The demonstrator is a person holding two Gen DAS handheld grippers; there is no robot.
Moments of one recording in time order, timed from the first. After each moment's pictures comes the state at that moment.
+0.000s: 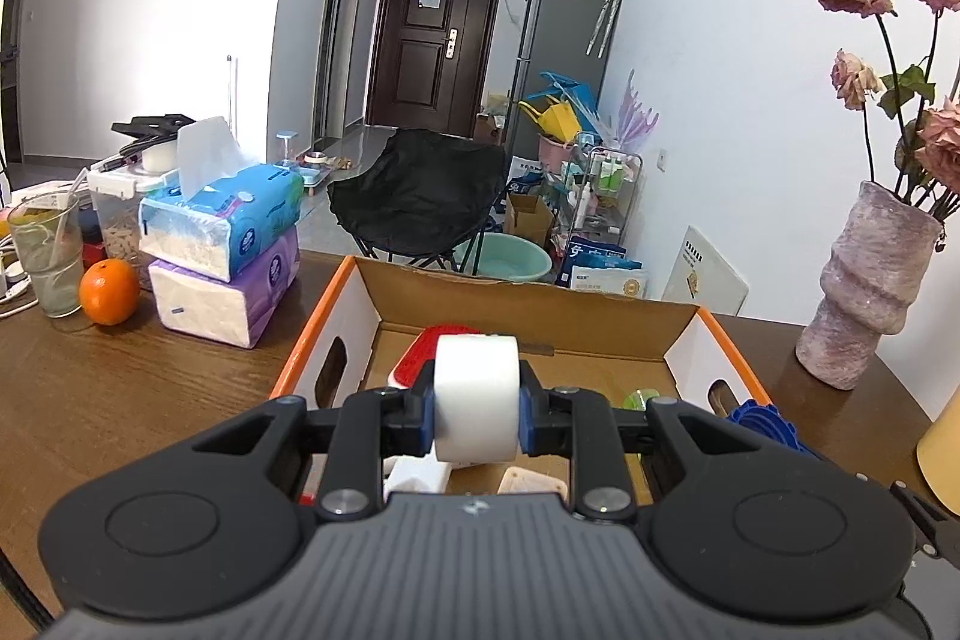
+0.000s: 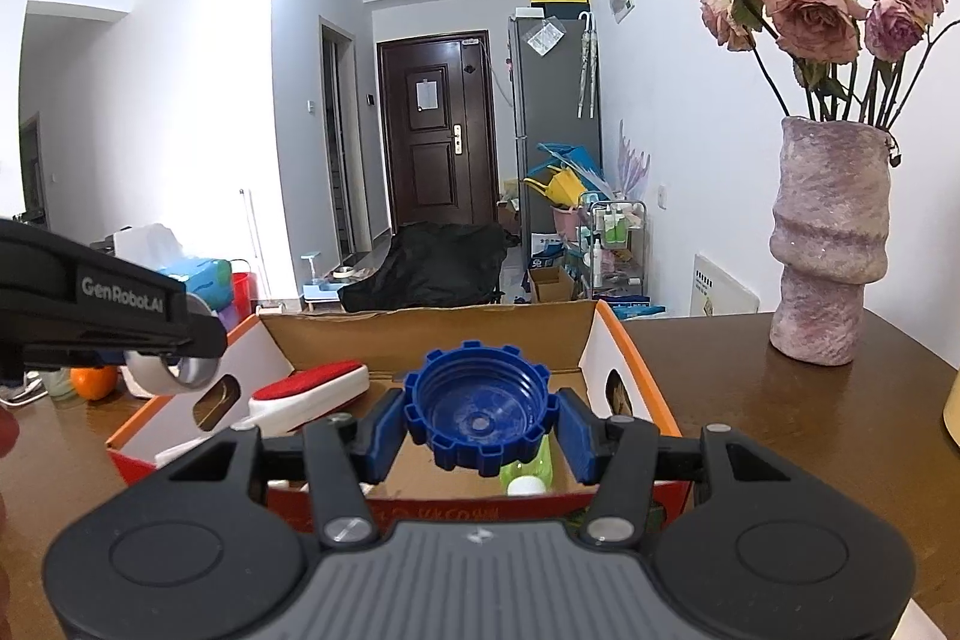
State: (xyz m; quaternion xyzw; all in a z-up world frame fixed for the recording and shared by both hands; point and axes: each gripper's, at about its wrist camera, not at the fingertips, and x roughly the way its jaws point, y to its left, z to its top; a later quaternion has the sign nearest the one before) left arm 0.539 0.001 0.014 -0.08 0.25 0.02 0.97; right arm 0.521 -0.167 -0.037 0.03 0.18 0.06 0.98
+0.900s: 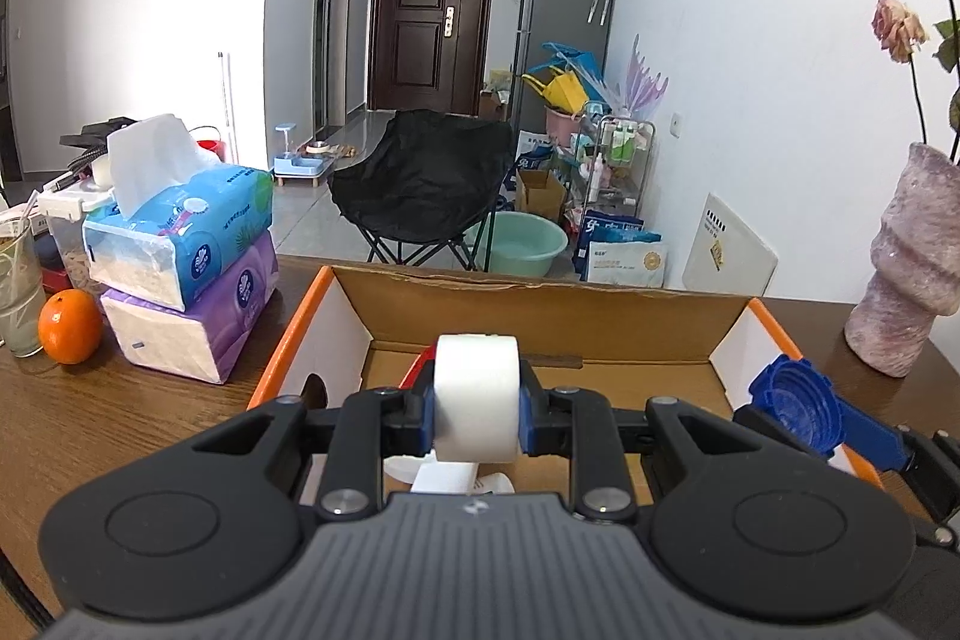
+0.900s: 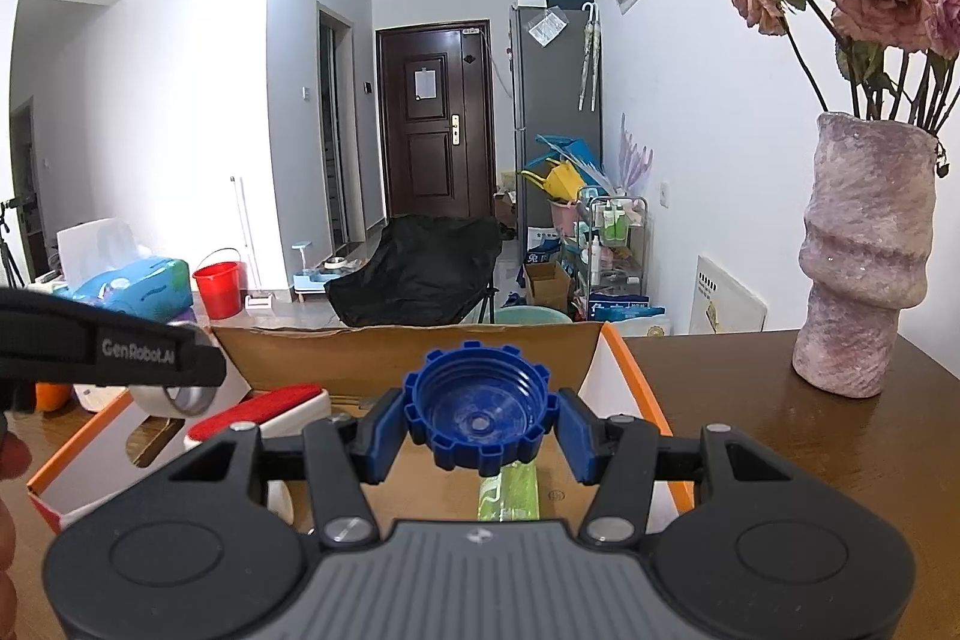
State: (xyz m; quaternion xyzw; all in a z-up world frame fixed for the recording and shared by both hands) left arm 0.608 -0.006 -0.006 -0.05 0.27 0.02 0.96; right arm 0.583 -0.165 -0.042 0.02 0.19 0.06 0.98
